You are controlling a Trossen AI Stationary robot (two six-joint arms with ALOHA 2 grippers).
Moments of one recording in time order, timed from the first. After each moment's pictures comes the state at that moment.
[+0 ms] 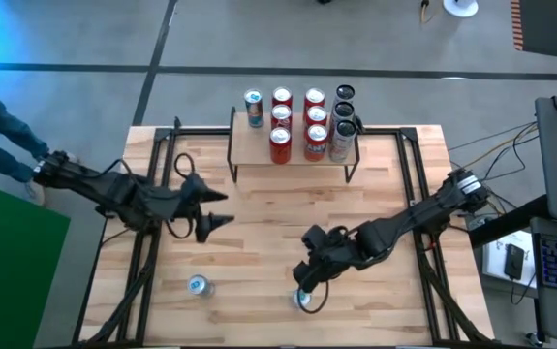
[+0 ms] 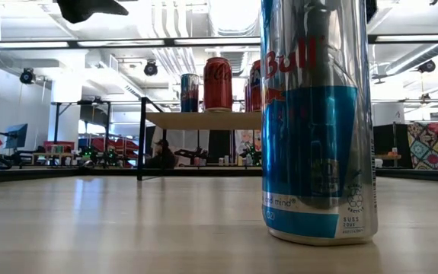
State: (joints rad) left arm -0.35 0.94 0.98 -0.55 -0.46 -0.65; right arm 0.44 1.72 1.49 -0.74 0.24 1.19
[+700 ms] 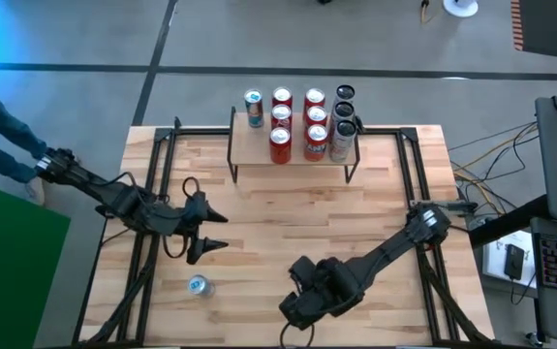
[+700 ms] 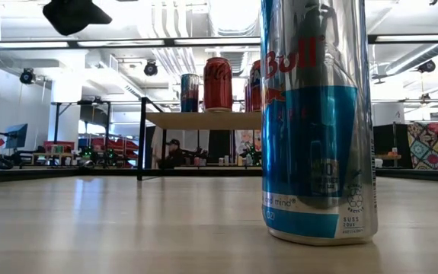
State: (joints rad) left arm -0.46 0.91 0.83 -0.46 -0.35 -0.56; right arm 0.57 2.13 2.14 -1.28 0.21 1.41
